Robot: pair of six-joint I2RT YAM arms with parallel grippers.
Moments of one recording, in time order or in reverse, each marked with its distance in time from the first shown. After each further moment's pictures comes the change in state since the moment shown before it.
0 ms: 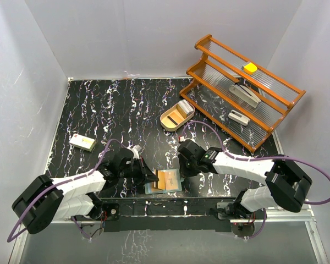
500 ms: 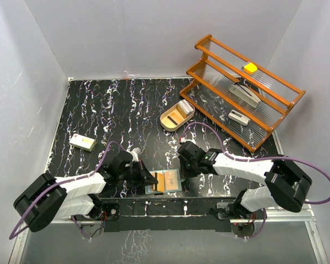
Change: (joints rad) left arm 0.000 0.028 -0.069 0.095 0.017 -0.016; right arm 0.010 0.000 -0.025 0.016 0.020 0.025
